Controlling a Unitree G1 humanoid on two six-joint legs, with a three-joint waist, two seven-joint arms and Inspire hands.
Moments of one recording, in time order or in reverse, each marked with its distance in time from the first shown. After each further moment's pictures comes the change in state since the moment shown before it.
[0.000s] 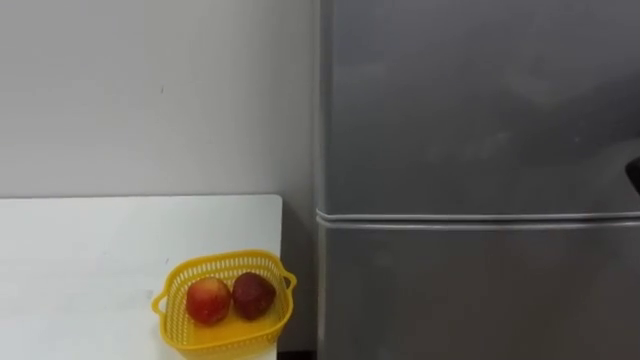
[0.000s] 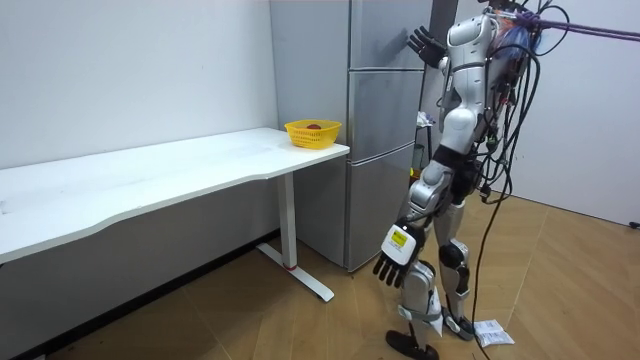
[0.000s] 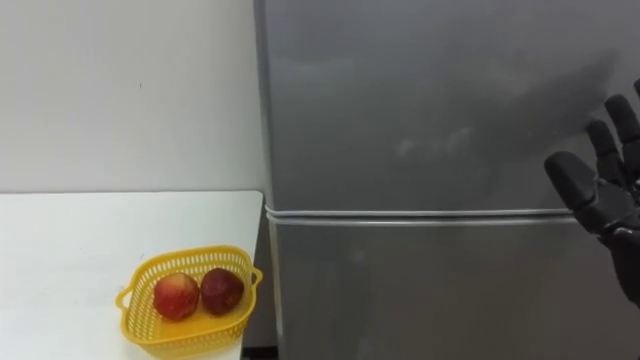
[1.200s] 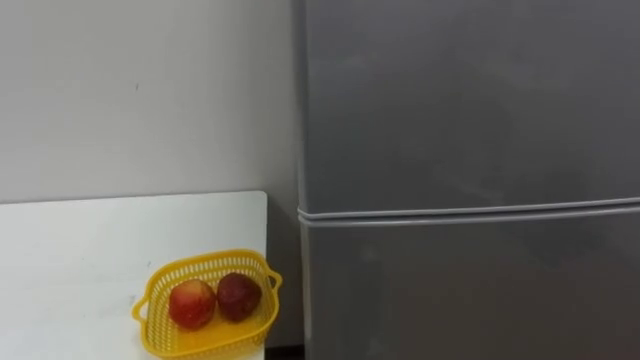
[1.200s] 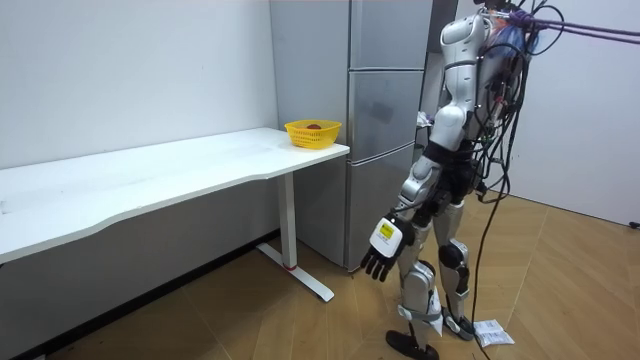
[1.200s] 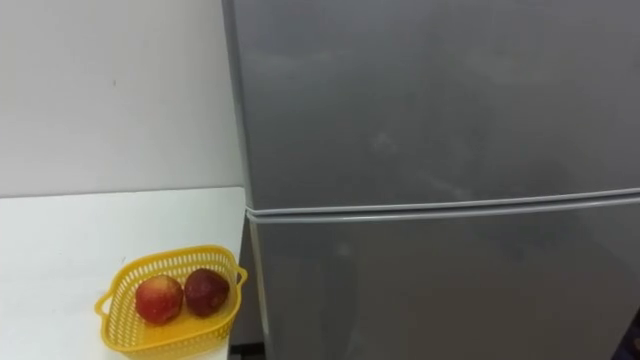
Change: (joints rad) left arm -0.025 0.000 -0.044 -0.020 -0.001 0.037 0.071; right arm 0.211 0.147 0.063 0.539 -0.594 0.014 -0.722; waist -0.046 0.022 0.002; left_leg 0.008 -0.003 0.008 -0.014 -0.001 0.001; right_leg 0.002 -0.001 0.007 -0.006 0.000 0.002
